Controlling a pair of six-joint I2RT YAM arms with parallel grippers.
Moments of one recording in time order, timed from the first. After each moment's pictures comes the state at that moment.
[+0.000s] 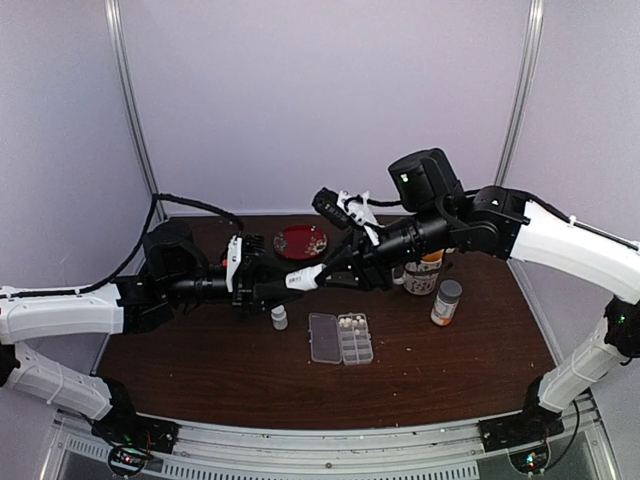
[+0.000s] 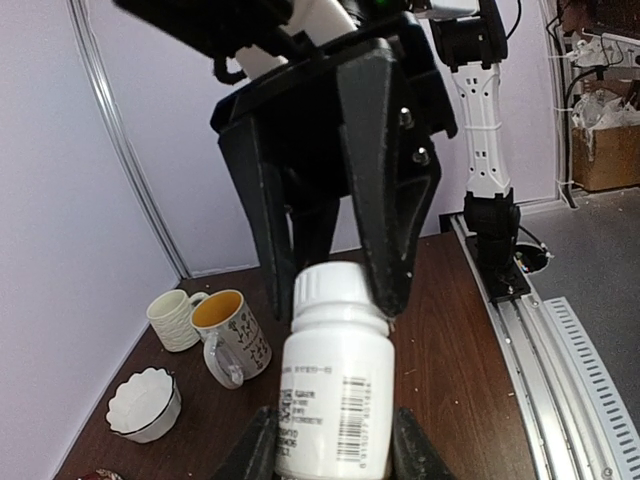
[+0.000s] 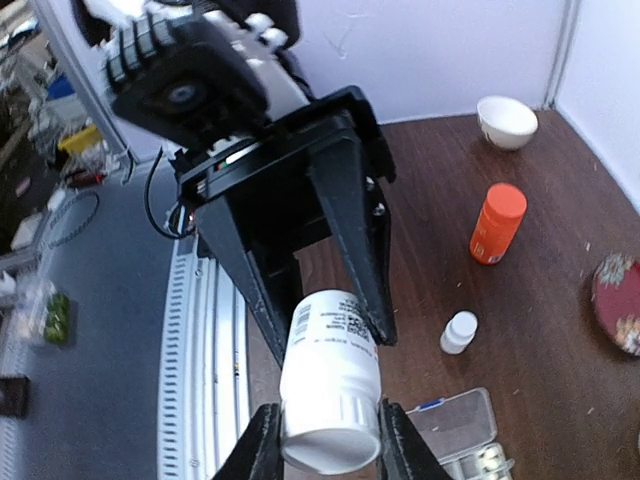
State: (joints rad) left arm -0.88 1.19 0.72 0.40 0.58 0.30; right arm 0.99 1.48 1.48 -0.55 -0.46 -0.06
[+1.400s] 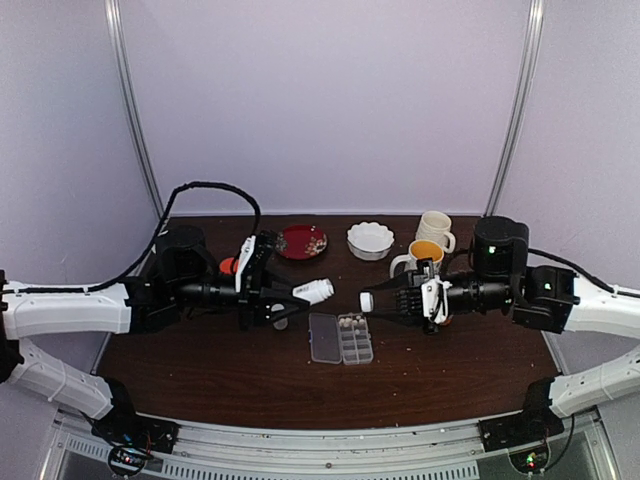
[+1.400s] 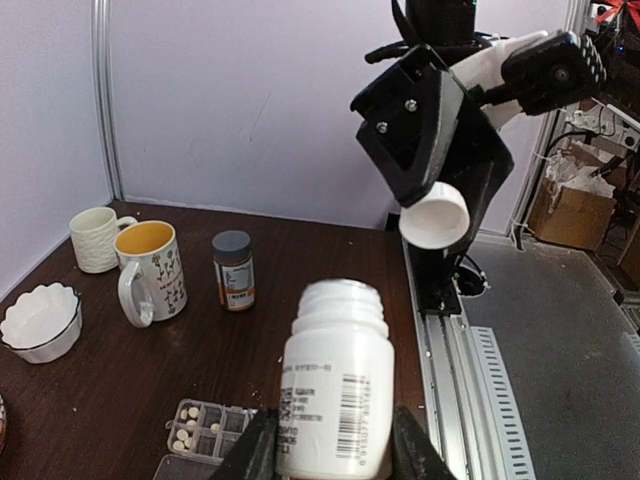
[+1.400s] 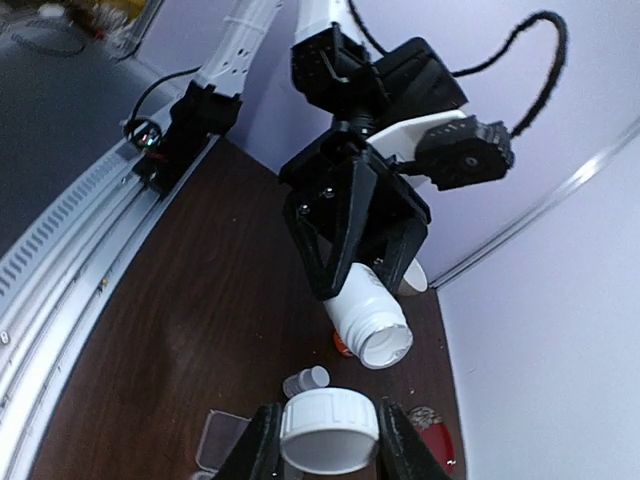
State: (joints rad) left arm -0.89 1.23 0.72 0.38 0.64 -0.01; right arm 1.01 1.04 0.86 -0.07 -0.42 -0.90
